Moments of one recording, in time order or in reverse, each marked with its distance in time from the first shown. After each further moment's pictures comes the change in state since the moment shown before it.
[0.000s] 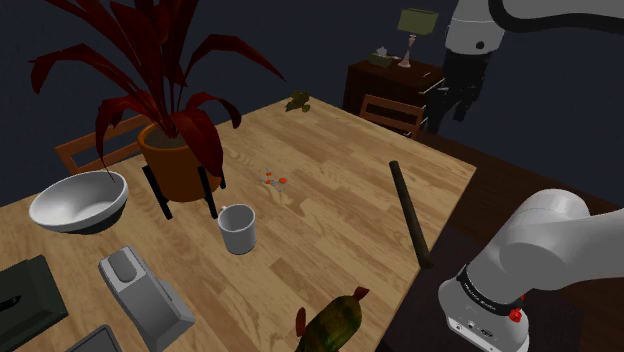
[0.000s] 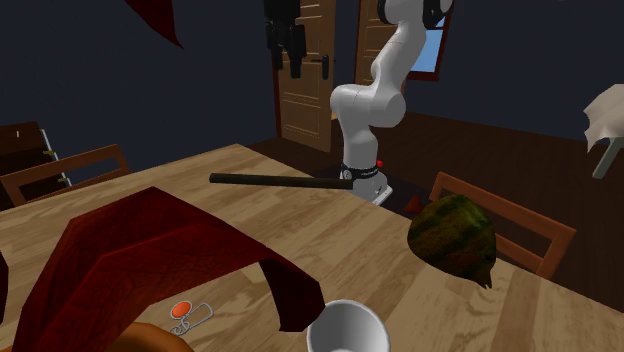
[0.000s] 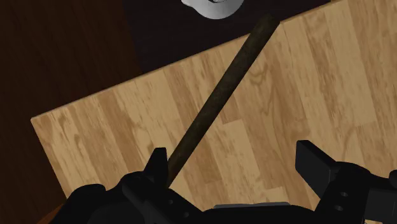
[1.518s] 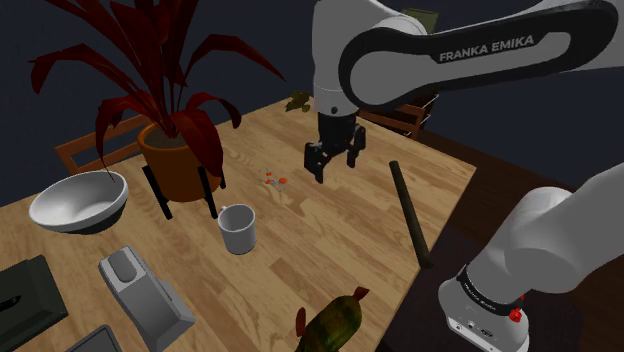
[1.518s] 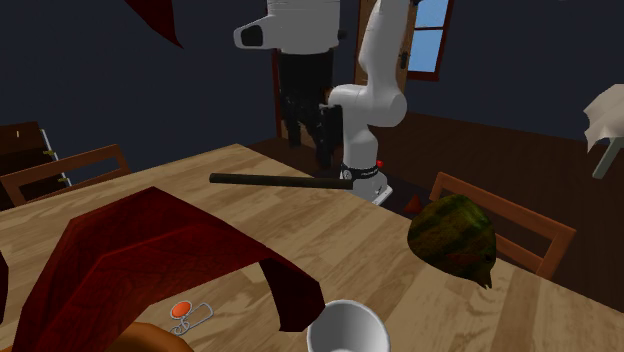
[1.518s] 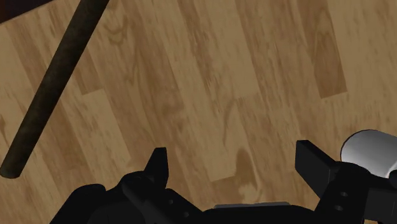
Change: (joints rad) arm 0.105 0.496 0.350 0.118 0.178 0.385 0.392
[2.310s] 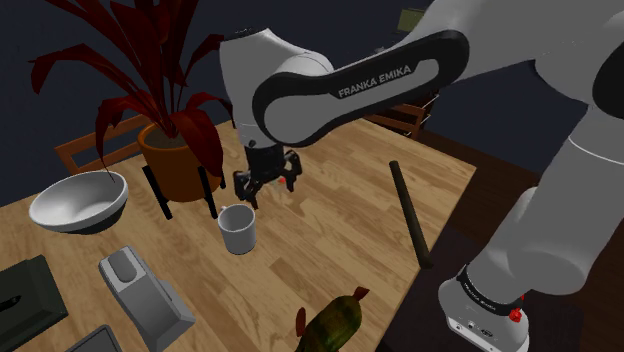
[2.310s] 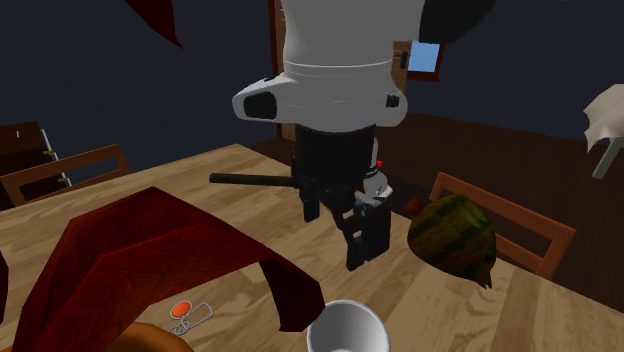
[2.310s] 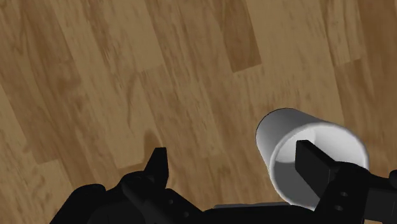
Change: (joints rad) arm 0.065 0.441 0.135 0.316 -0.137 0.103 0.254
